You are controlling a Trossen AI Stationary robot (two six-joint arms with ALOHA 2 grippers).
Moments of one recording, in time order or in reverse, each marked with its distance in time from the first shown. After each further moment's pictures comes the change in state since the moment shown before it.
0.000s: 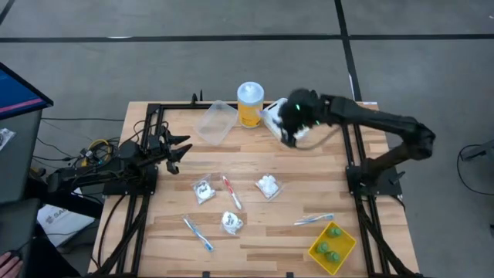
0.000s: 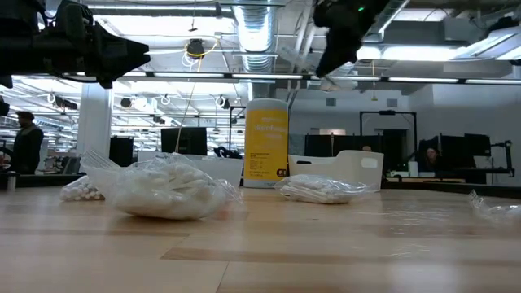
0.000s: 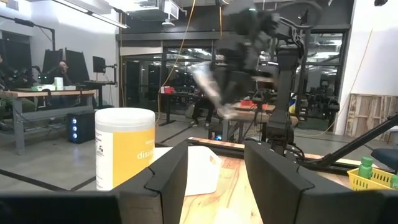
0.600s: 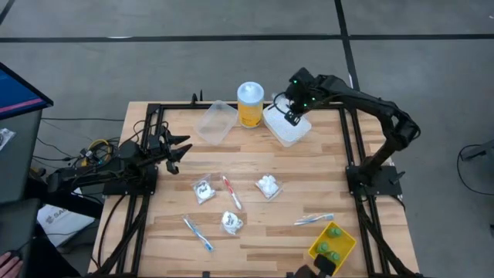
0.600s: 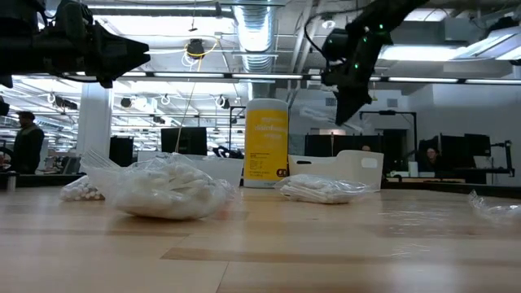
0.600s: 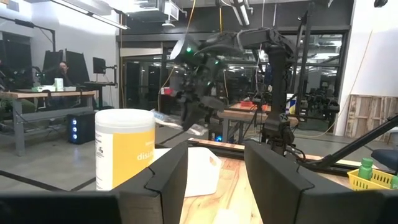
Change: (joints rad) left arm 0.000 0.001 0.000 0.006 -0.001 0.000; right arm -0.342 0.182 0.003 -0.077 -0.073 -0.041
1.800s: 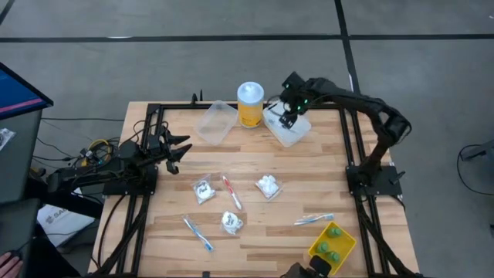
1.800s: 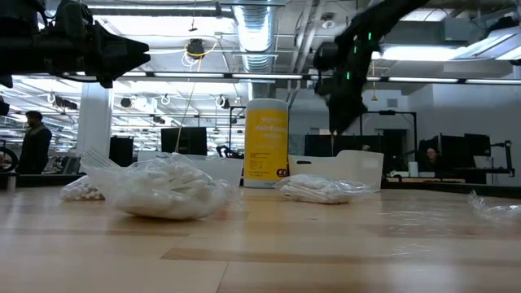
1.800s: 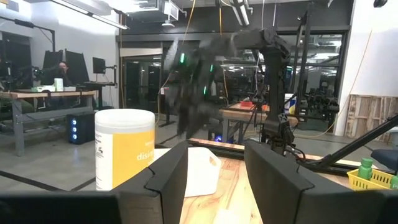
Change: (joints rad) left arm 0.000 0.000 0.000 0.000 0.001 0.000; right arm 0.019 0.089 0.054 -0.046 -0.009 0.052
